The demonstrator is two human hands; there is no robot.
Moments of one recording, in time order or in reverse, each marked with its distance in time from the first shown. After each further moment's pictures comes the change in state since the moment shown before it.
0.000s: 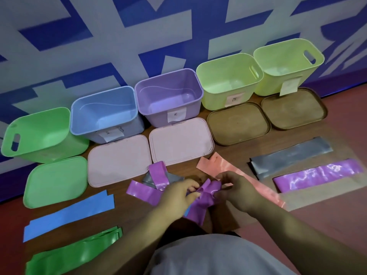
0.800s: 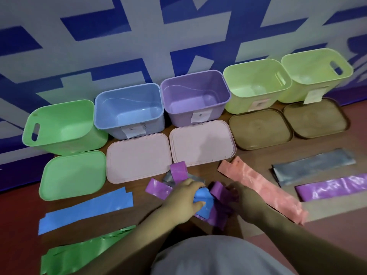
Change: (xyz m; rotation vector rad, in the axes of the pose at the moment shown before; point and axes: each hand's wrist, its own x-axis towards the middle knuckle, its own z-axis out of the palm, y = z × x) left_hand -0.012 -0.060 -0.038 0.155 -0.068 0.093; right_hand 0.006 -0.026 0.049 -0.526 -0.048 0.029
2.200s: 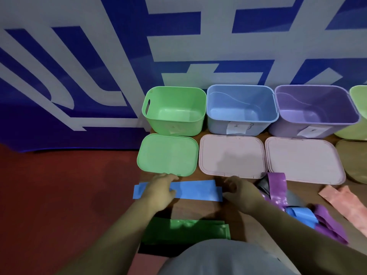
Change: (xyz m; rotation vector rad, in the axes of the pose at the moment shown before) left_hand -0.186 -0.269 -0.139 -0.039 0.212 -0.486; right_hand 0.051 -0.254 0.168 -0.052 -0.073 -0.225
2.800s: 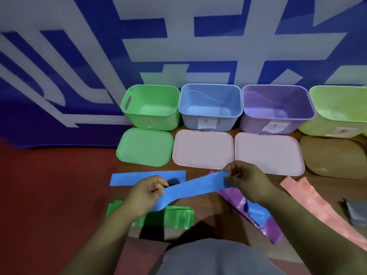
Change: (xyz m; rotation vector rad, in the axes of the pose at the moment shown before) left_hand -0.070 0.082 0.038 -0.471 0.116 0.010; right_hand -0.070 0.051 -0.116 0.303 0.041 -0.111
